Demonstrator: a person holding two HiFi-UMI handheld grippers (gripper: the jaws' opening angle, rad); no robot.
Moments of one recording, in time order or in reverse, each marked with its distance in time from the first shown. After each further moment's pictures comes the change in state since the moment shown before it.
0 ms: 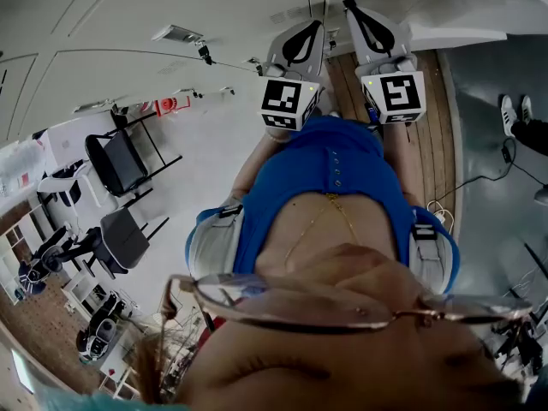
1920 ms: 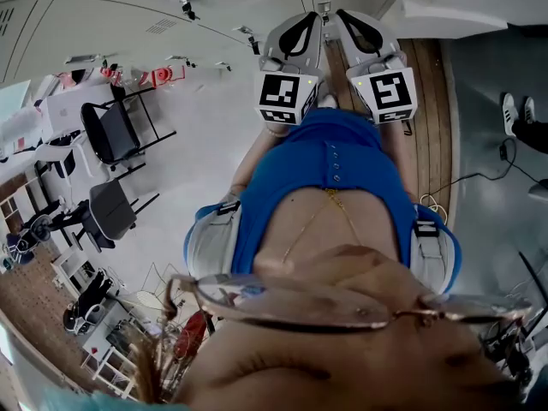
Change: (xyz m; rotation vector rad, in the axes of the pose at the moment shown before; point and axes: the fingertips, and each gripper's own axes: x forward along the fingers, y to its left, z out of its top) left arm -0.047 -0.079 -0.007 0.029 -0.018 0.104; right arm -0.092 0.039 -0.021 0.016 0.030 0.148
